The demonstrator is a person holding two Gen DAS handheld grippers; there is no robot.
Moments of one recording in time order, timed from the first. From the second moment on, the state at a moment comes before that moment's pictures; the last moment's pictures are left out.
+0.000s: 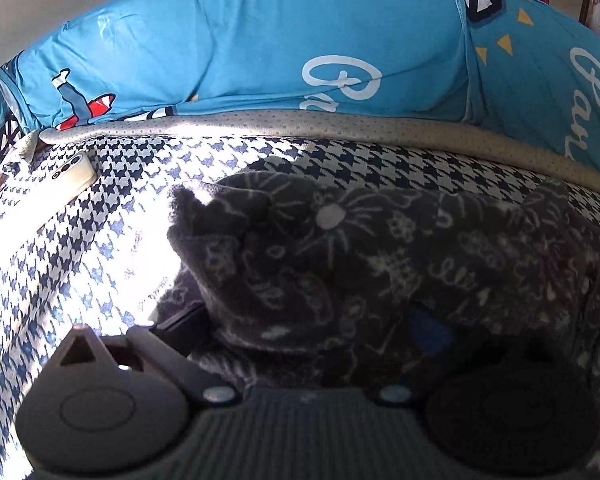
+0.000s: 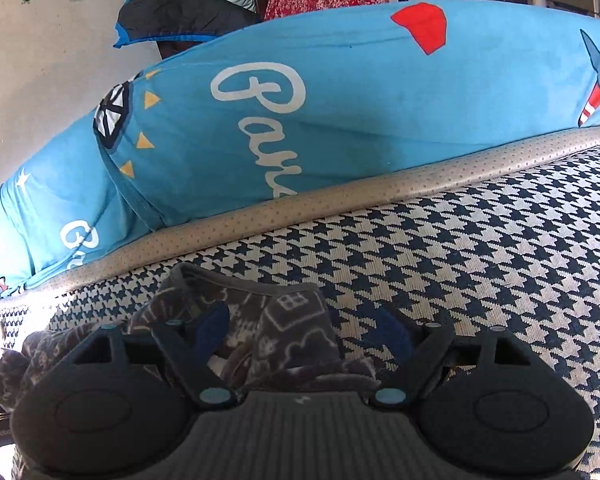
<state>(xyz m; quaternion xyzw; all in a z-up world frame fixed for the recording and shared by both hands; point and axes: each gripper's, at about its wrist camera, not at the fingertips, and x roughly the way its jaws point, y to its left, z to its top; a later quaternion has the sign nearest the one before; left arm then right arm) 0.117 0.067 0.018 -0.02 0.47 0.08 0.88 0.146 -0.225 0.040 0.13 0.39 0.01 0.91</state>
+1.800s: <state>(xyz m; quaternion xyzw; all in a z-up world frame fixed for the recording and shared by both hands) 0.132 0.033 -0.004 0.06 0.42 0.11 0.90 0.179 -0.130 0.123 0.01 0.14 0.03 0.99</state>
